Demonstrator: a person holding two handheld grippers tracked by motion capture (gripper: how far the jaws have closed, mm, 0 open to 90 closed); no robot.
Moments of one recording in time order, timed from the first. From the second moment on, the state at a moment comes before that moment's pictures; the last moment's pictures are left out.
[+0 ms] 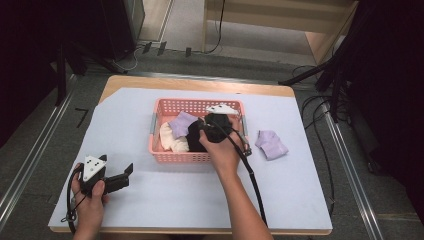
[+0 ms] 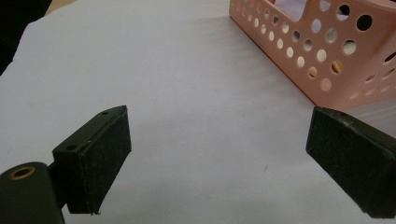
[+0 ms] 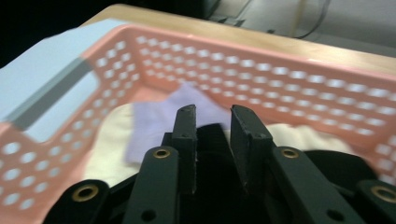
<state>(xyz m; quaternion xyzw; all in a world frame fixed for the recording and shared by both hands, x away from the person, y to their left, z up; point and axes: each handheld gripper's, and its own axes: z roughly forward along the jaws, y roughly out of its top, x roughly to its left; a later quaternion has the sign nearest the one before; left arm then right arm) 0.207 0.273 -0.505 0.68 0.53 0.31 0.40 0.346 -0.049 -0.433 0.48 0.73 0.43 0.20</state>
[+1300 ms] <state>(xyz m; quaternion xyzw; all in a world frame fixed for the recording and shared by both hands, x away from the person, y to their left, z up) 0.208 0.274 -0.506 0.68 0.54 0.30 0.41 0.395 0.038 -0.460 0.51 0.83 0.22 0.05</state>
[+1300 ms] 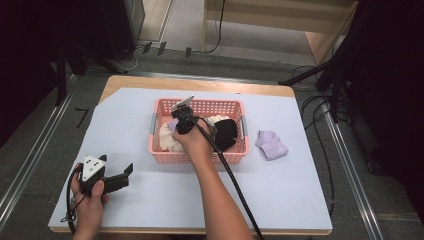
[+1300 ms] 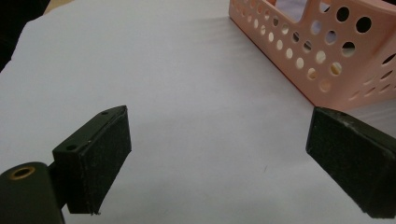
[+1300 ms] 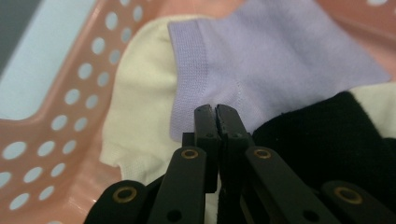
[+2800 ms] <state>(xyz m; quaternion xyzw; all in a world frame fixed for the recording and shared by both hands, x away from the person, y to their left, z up) 0.208 0.273 -0.505 0.68 0.54 0.30 0.40 0.316 -0.072 -0.356 0.44 0.67 0.54 0.24</state>
